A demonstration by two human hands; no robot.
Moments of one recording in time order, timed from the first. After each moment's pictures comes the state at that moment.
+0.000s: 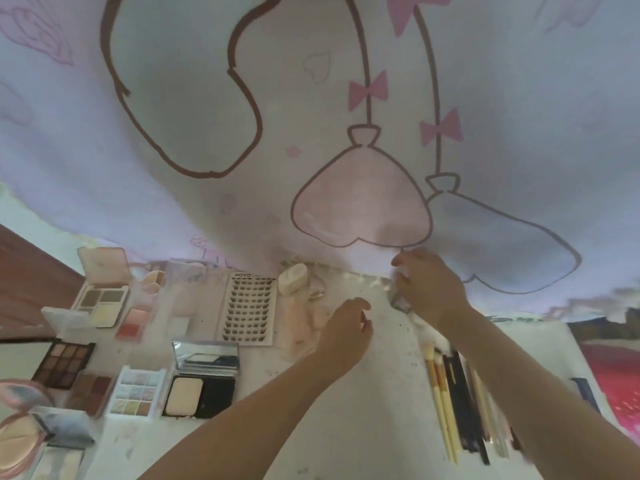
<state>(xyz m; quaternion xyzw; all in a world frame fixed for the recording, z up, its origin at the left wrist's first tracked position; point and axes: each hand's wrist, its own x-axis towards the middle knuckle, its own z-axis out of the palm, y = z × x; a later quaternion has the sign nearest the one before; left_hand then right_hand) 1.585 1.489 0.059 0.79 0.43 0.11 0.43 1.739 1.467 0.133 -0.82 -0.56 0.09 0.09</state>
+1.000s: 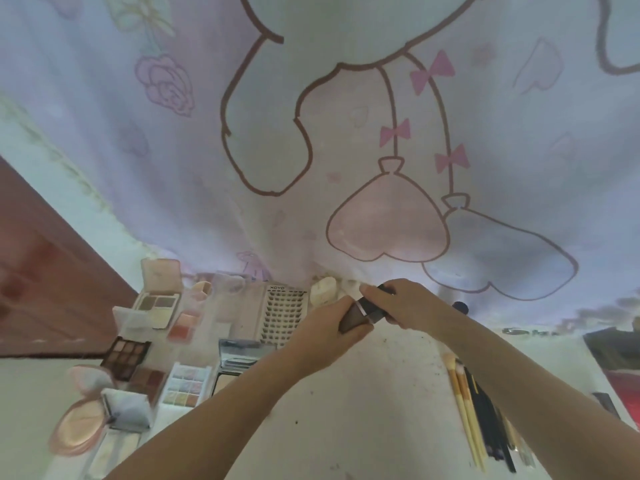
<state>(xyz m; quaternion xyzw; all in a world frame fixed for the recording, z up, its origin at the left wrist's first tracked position) 1.496 1.507 0.122 0.84 0.36 0.15 0.38 1.657 1.467 0.189 -0.77 -0.51 0.36 0.13</state>
